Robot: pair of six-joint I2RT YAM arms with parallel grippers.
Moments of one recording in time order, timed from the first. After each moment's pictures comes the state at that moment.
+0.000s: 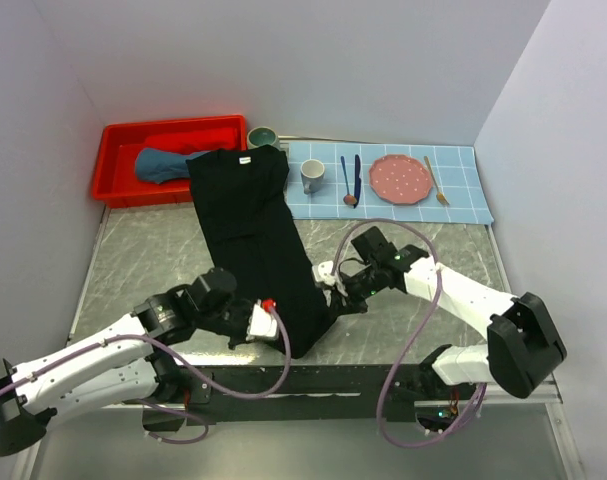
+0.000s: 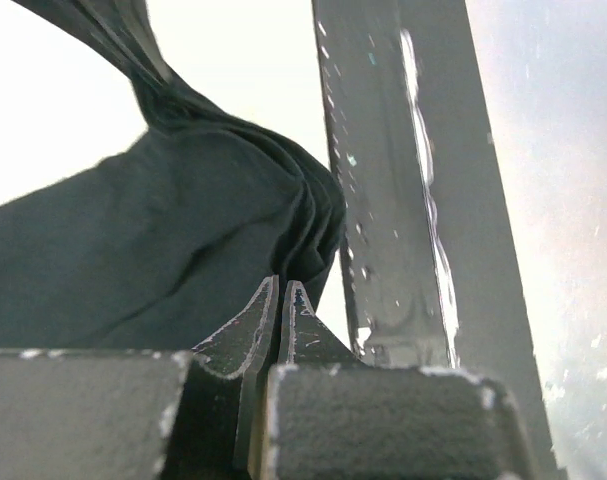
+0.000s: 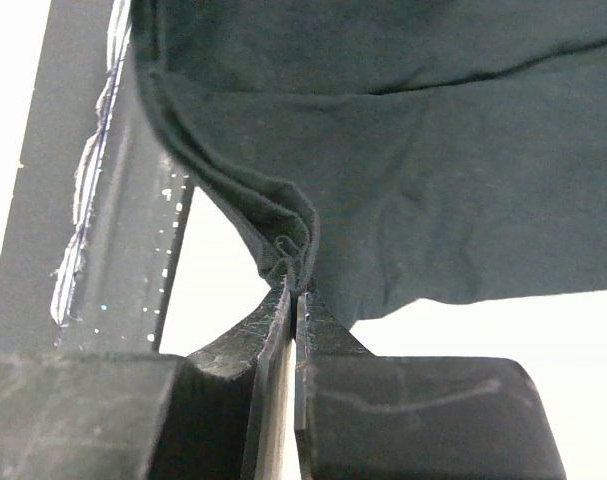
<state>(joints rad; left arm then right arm) -0.95 0.79 0.61 -0.49 0.57 0.49 0.61 1.30 0.80 -0.66 -0.87 -0.92</state>
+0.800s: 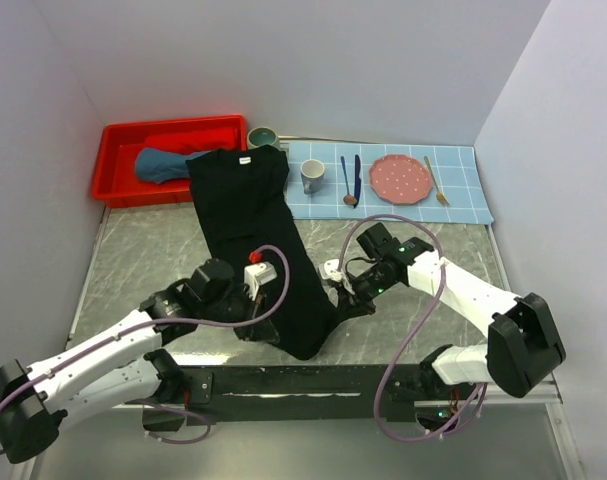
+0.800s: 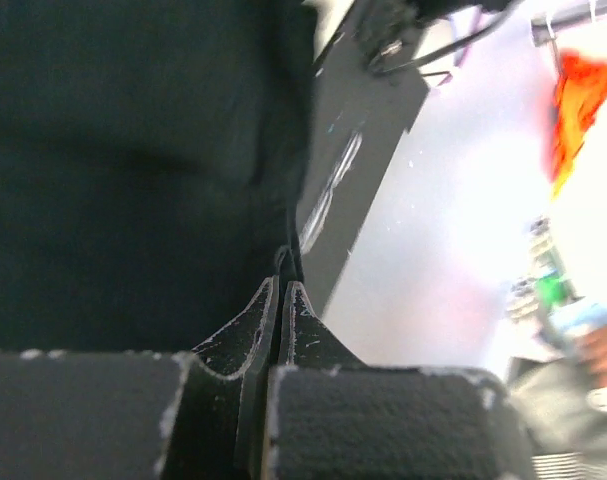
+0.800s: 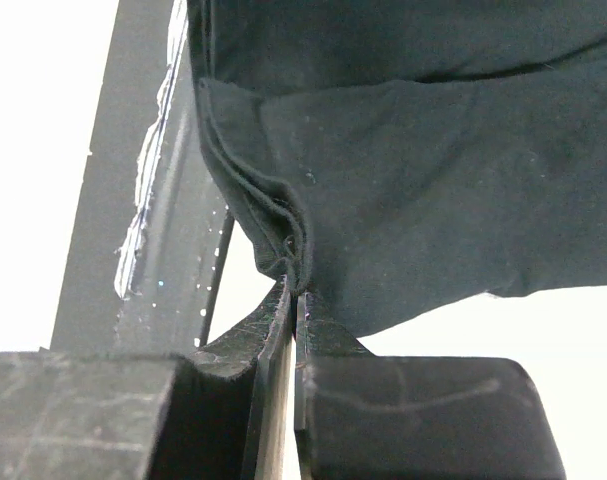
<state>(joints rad) -0.82 0.85 0.56 -0.35 0.62 -0.42 0.56 1.31 0.86 -0.86 -0.92 -1.00</state>
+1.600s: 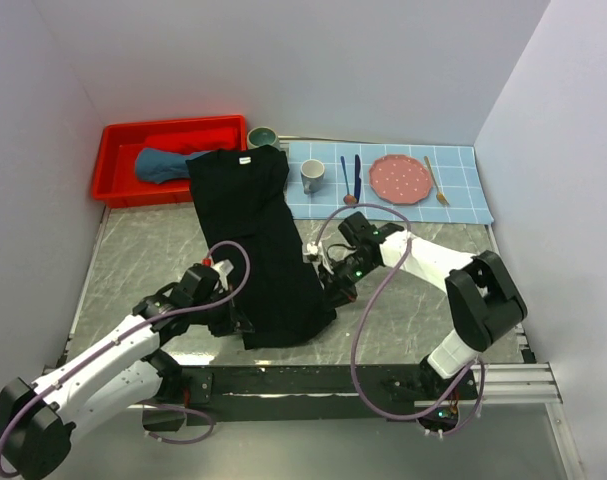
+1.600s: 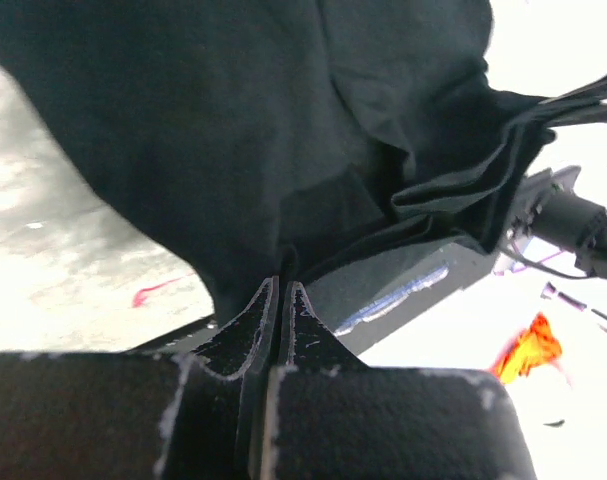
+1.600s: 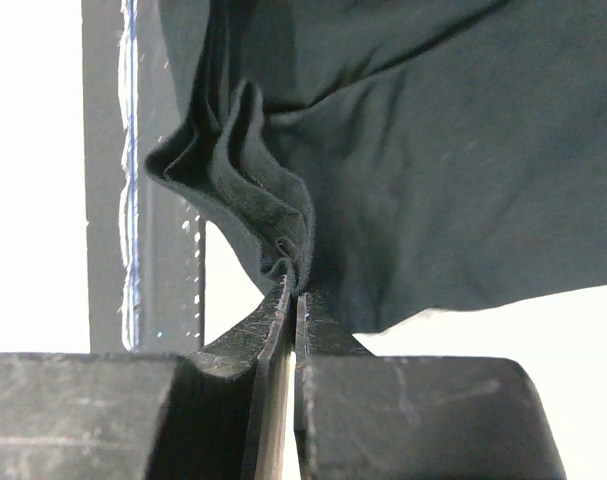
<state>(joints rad) -0.62 0.81 0.45 -0.55 0.32 -0.89 0.56 1.59 0.97 -0.74 -0.91 -0.72</state>
